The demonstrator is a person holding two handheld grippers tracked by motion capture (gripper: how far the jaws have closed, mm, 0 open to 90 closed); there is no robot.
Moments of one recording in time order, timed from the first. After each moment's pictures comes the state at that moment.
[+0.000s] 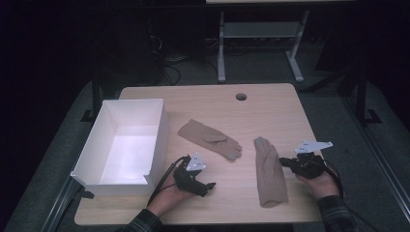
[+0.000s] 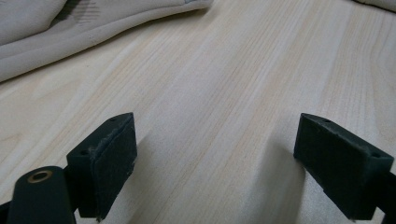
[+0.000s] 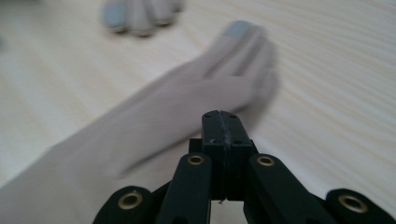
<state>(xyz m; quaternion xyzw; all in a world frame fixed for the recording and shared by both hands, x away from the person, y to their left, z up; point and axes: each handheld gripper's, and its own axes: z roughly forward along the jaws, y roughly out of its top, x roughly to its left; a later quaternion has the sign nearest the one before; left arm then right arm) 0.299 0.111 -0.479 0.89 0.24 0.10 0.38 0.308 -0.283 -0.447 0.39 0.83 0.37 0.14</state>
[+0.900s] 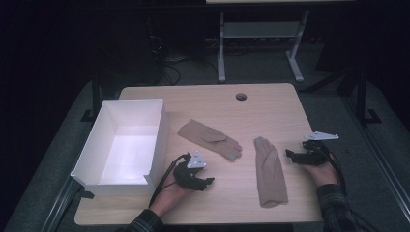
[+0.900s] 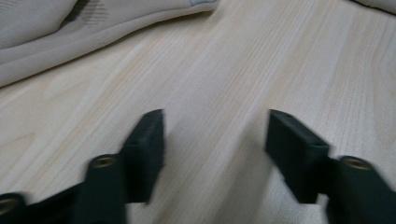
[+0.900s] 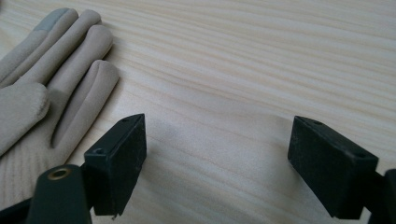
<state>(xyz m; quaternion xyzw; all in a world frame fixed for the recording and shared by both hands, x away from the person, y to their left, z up) 0.304 0.109 -0.468 0.89 0.26 0.09 0.36 0.354 -0.322 -0.483 0.51 0.76 0.34 0.21</state>
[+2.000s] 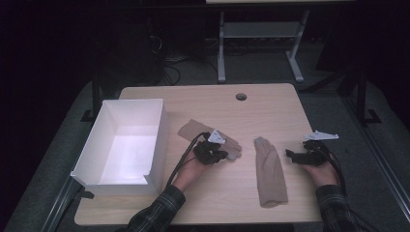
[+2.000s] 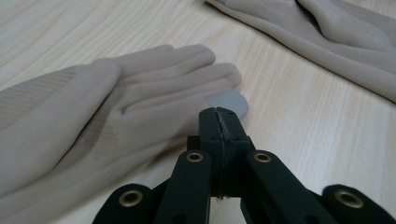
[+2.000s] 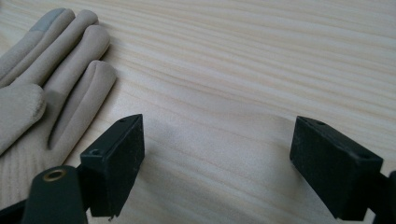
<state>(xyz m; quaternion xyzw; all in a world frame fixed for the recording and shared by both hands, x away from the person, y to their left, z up) 0.370 0.050 -0.455 0.90 0.24 0.07 0.37 0.355 -0.322 -0.483 0.52 0.76 0.34 0.21</state>
